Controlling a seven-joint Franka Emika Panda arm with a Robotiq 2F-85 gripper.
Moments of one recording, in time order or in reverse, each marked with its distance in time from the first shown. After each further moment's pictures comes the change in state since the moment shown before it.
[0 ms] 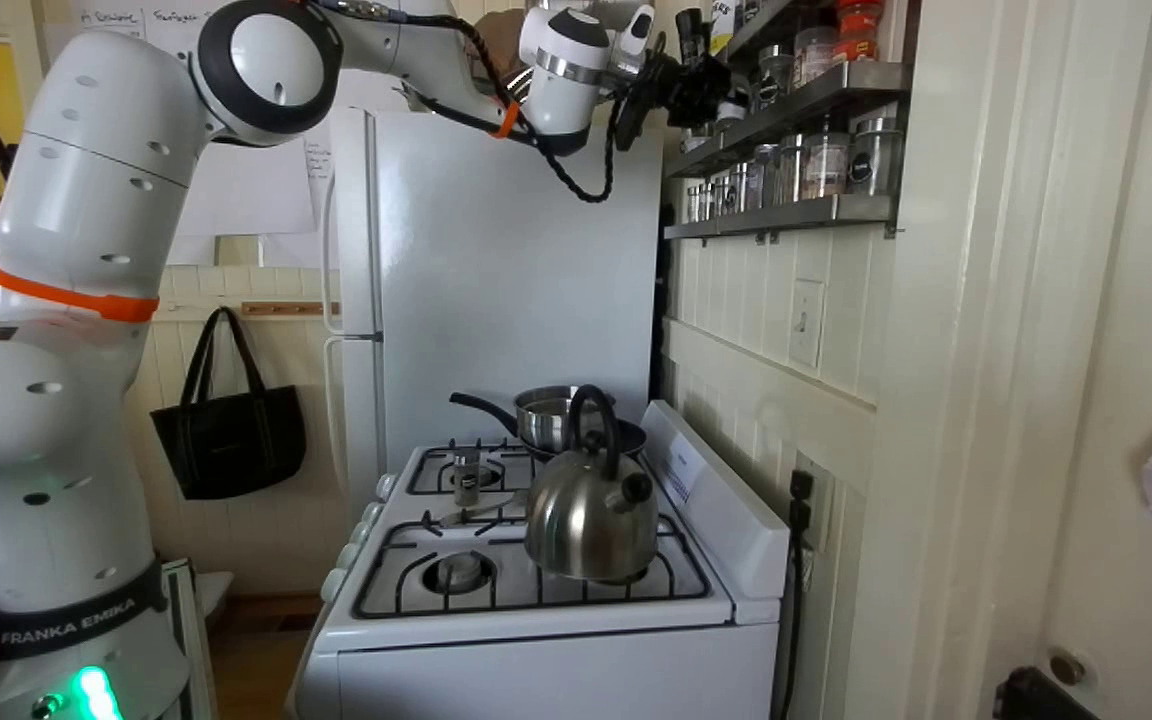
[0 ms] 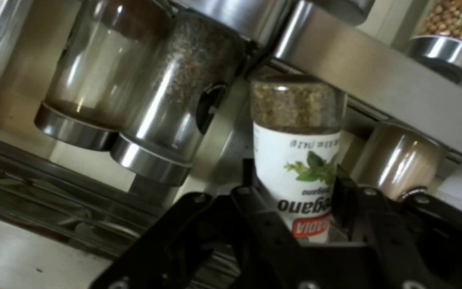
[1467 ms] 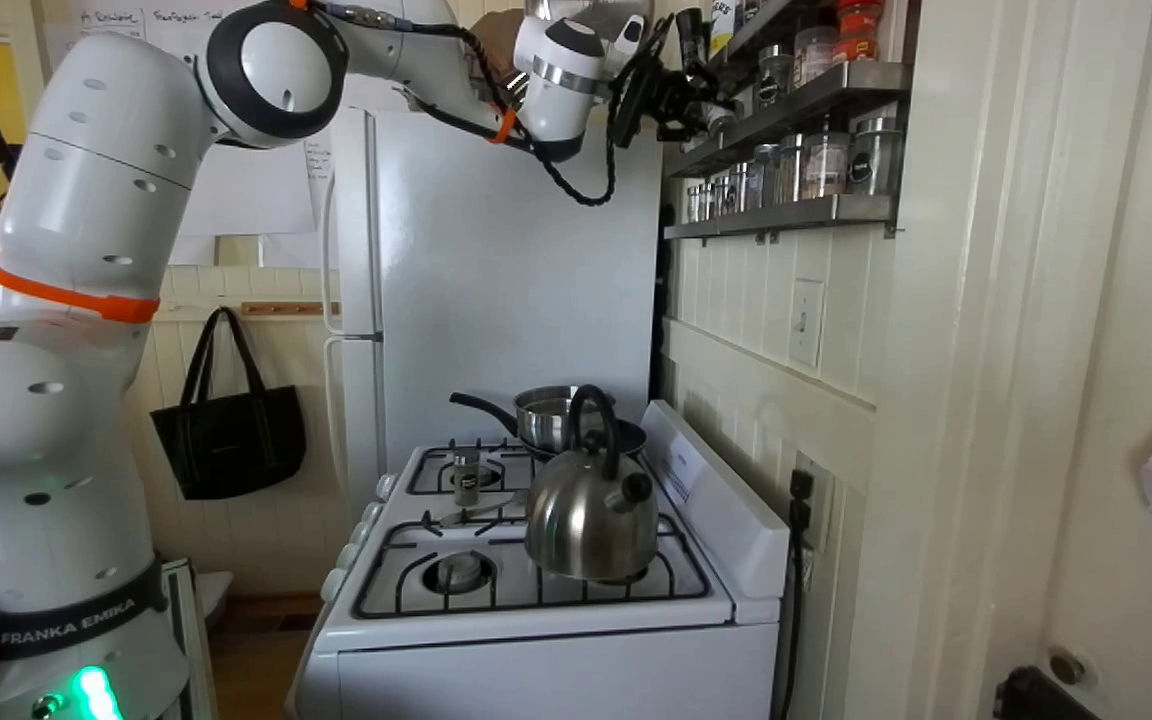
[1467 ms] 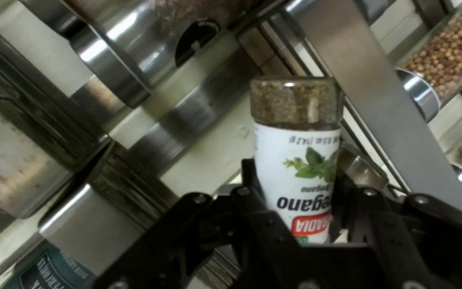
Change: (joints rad) arm 0.006 0.012 0.033 0.000 -0.013 0.023 -0.401
